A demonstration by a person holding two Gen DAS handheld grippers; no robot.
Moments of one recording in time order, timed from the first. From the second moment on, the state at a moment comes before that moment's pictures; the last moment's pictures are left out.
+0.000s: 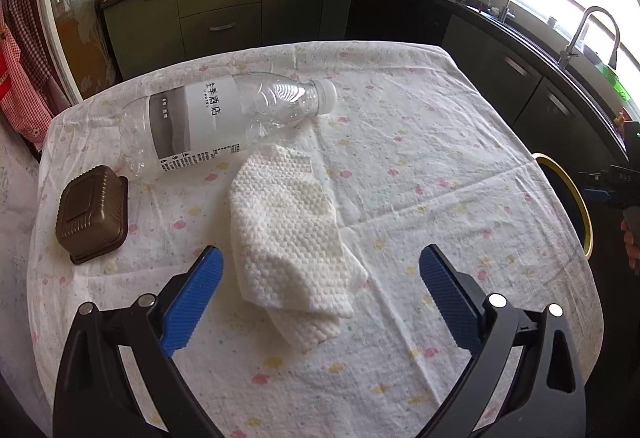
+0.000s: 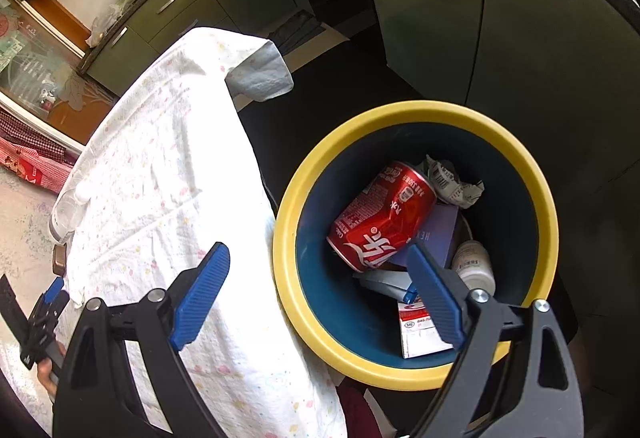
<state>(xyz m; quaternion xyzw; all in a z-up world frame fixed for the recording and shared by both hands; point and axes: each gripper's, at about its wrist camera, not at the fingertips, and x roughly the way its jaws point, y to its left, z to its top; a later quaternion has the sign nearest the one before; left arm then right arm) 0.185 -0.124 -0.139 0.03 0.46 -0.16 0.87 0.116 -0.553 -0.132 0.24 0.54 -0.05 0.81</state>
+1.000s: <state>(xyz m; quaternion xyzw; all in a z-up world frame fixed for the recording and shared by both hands) 0.131 -0.267 -0.081 0.11 0.41 -0.36 0.83 0.070 -0.598 -0.127 0.26 0.51 -0.10 0.81</state>
